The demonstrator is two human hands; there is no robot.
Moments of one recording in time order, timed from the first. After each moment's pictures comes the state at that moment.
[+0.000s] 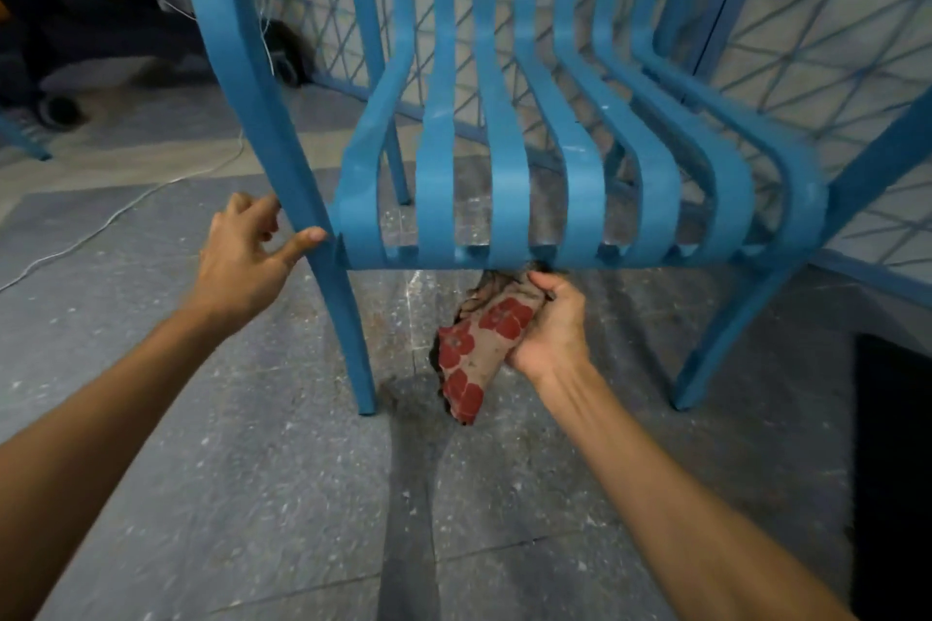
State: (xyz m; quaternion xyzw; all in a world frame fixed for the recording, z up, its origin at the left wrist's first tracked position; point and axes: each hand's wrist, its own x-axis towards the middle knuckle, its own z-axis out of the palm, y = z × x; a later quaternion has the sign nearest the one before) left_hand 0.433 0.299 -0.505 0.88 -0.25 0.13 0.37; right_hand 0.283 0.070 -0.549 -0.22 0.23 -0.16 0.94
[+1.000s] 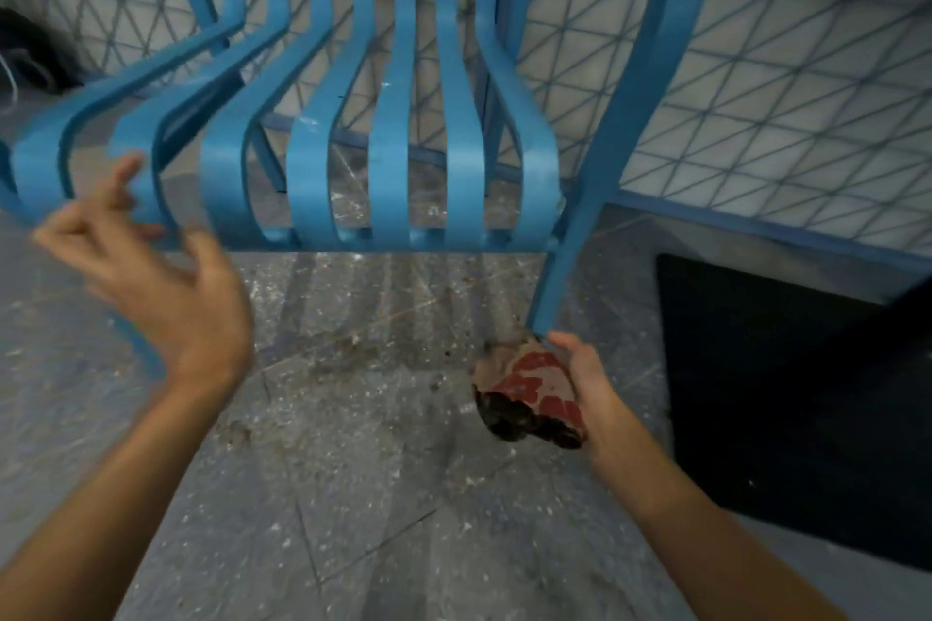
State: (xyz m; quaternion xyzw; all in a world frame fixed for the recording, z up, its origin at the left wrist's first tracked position) left_hand 0.358 0.166 -0.536 0.76 -0.14 0.28 0.57; right_hand 0.102 -0.021 -0.575 -0.32 0.46 -0.16 0.81
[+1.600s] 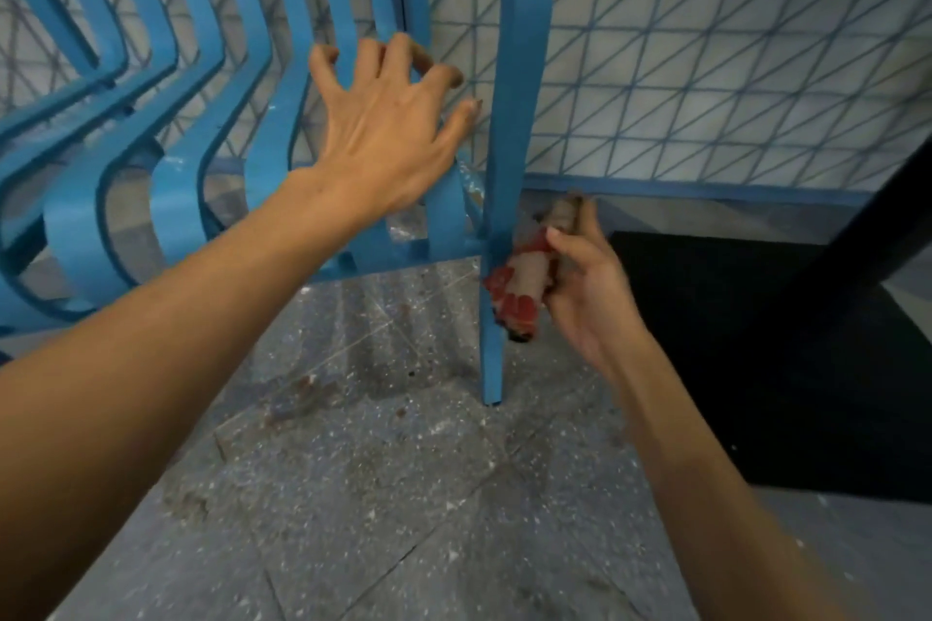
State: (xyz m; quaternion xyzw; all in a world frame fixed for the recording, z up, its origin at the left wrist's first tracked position) left_hand 0.256 -0.019 -0.411 0.76 -0.58 0.25 0.15; right_hand 0.083 -0.078 -0.527 -0.43 0.27 -0.41 0.76
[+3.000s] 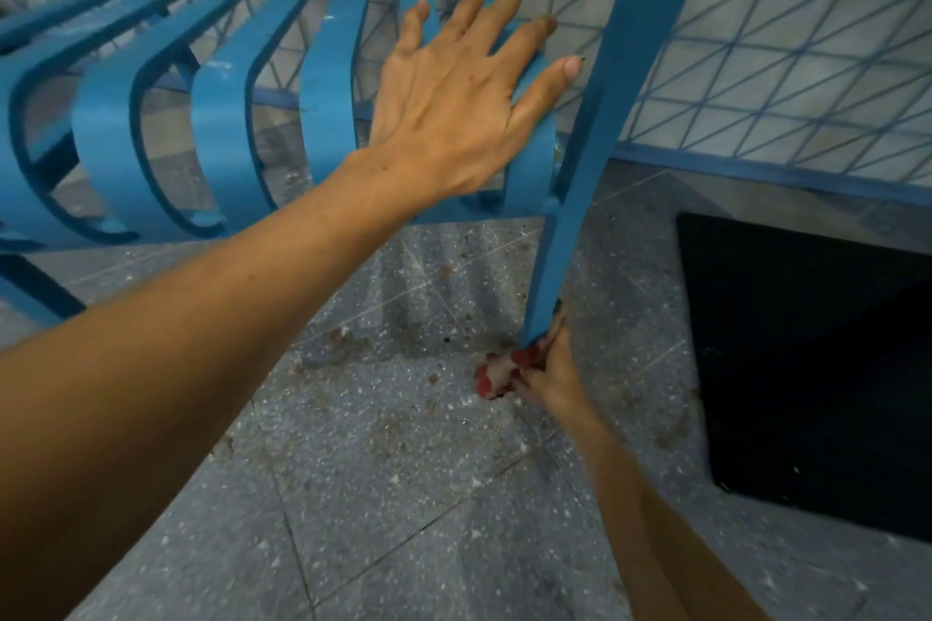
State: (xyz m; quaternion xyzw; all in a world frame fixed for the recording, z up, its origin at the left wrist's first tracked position) left_hand 0.275 -0.023 -0.449 0.76 -0.59 0.22 0.15; right_hand 0.120 -0.063 -0.705 -0.60 0.43 -0.22 0.64
